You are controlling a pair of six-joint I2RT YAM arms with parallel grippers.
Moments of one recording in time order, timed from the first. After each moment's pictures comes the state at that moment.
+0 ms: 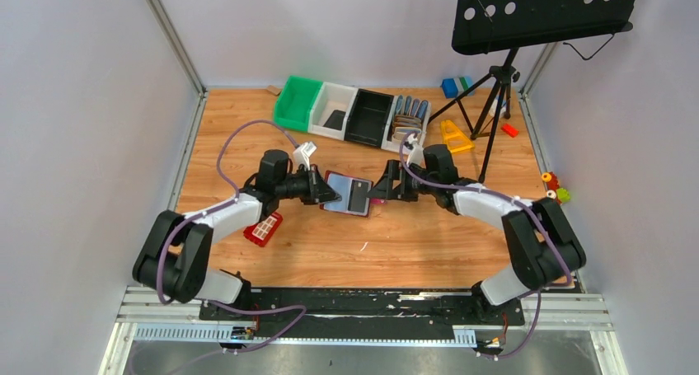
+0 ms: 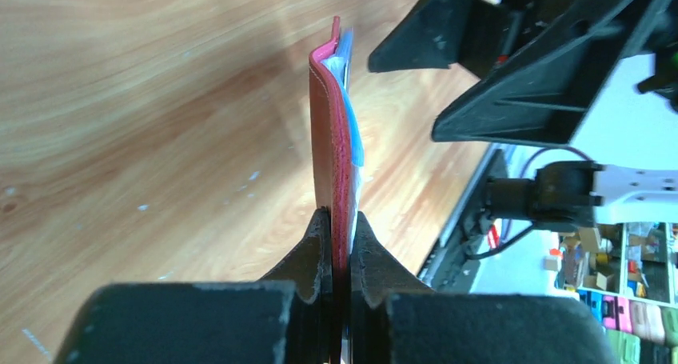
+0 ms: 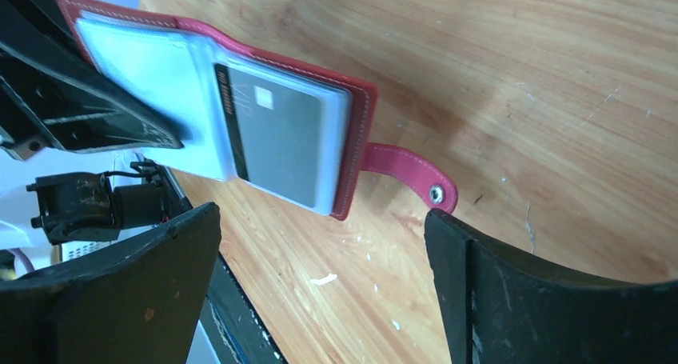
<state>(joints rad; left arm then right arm) -0.39 1.44 0.62 0.24 0.68 -0.57 0.42 1.57 0.75 0.17 -0.62 0.57</state>
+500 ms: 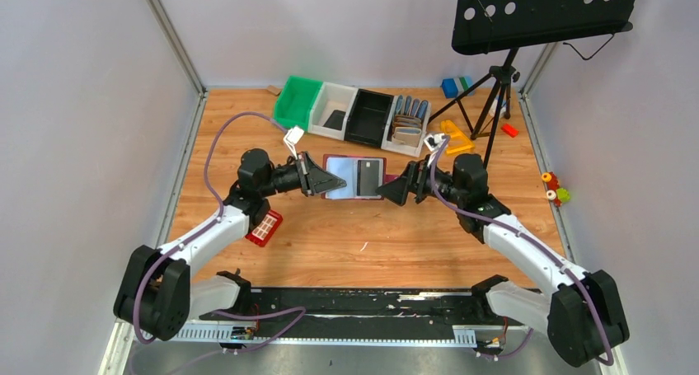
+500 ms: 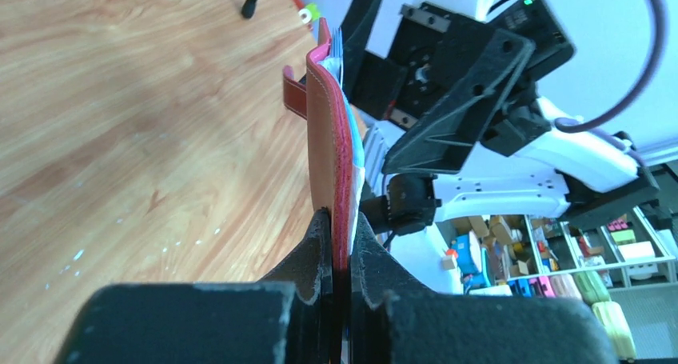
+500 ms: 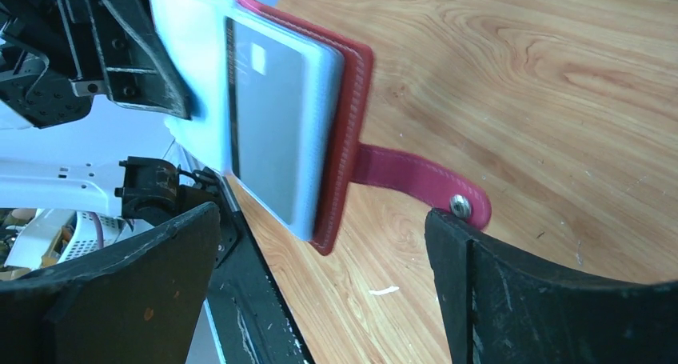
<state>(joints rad) -0.39 1.19 0.59 0.50 0.84 -0.89 0.42 1.08 0.60 0.23 -0.63 0.56</state>
